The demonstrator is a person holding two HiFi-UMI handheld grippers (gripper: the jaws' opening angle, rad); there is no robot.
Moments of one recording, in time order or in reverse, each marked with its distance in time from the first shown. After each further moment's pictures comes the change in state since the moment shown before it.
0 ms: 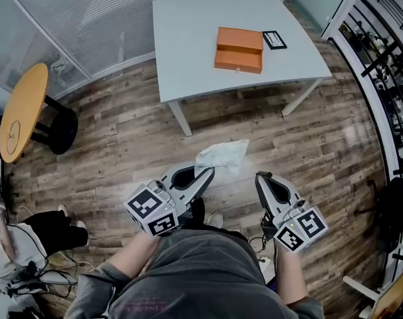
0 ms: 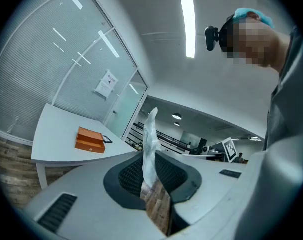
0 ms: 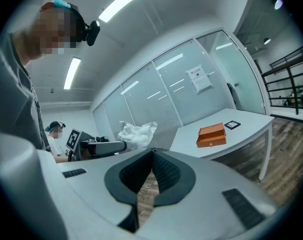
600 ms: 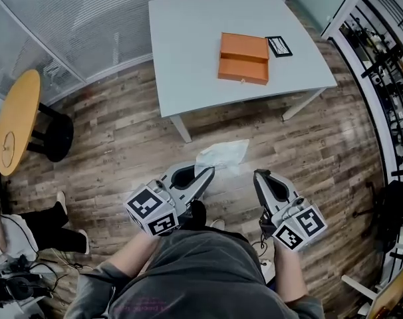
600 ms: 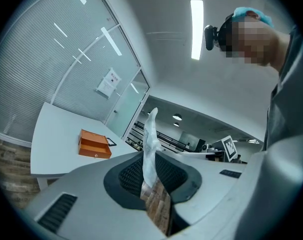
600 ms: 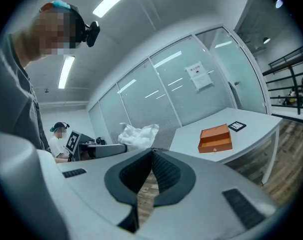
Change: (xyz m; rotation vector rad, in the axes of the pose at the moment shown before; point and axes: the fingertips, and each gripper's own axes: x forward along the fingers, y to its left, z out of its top) left arm 0.028 0.090 0.041 -0.024 0.015 -0.021; right arm 0.097 -0.028 0.033 0.012 0.011 -0.023
